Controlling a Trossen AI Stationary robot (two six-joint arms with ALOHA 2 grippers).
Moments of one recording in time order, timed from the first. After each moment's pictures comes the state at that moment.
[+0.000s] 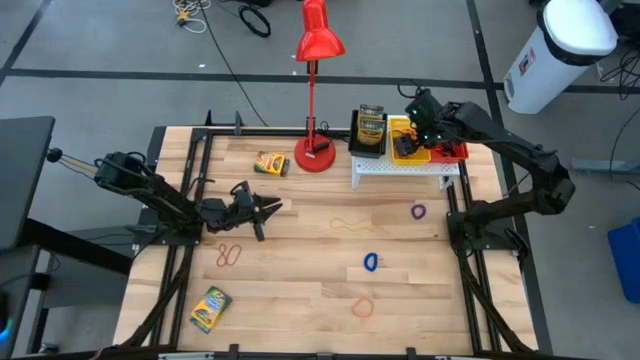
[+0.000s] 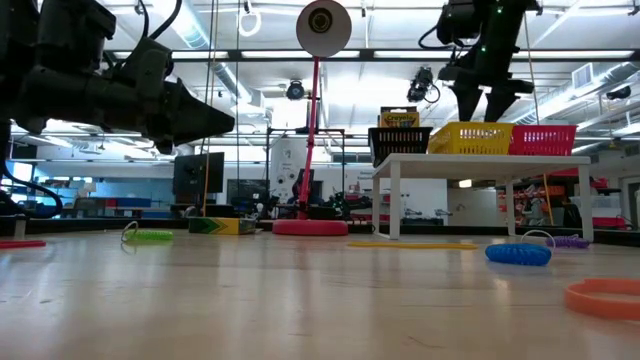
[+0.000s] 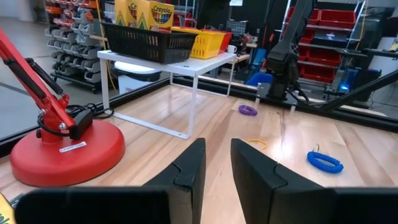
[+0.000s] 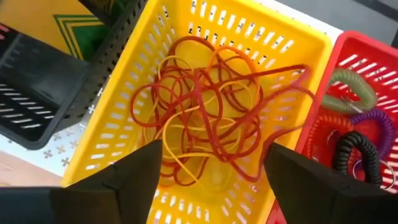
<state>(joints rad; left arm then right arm) -0.18 1.40 0.07 1.33 -0.58 -0.11 -0.70 1.31 1.29 -1.16 0.20 0.41</state>
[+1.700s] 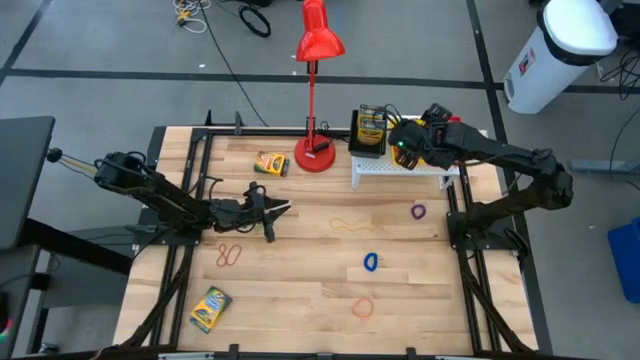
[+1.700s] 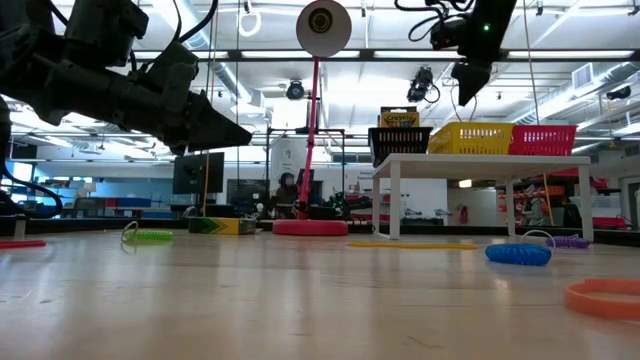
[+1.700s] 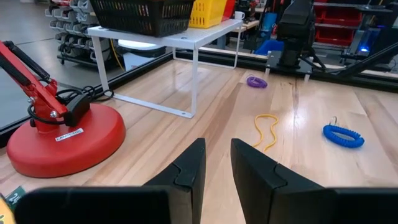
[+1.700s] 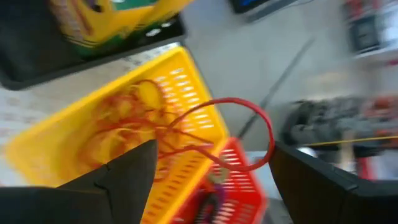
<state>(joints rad) -0.17 1.40 0.20 1.05 -0.58 -0.12 -0.35 1.32 1.32 -1.17 0.82 -0.05</state>
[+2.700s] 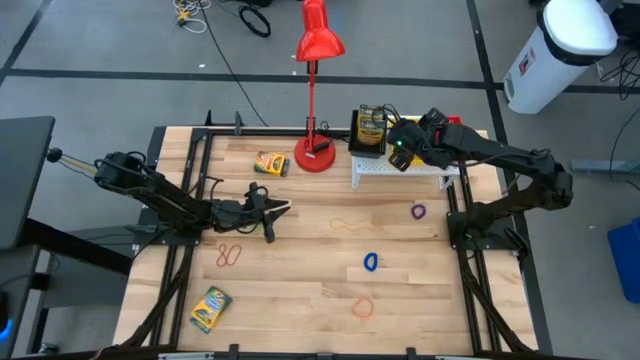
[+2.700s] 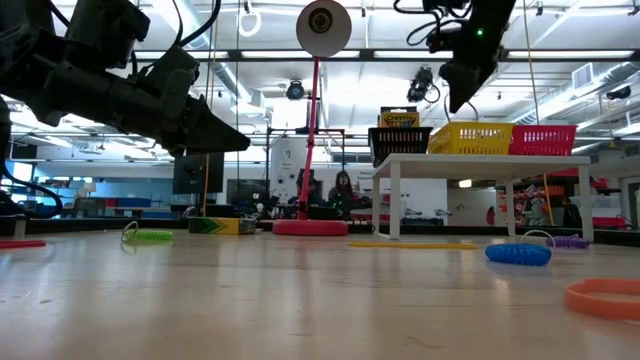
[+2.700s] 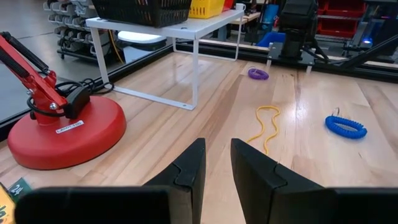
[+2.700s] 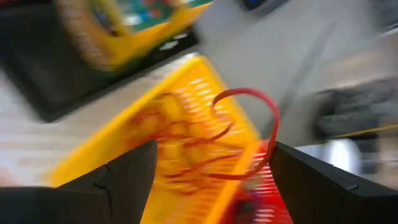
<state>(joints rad) -0.17 1.40 0.20 1.01 -0.58 -0.13 -0.37 1.32 1.29 -1.10 0.73 0.09</state>
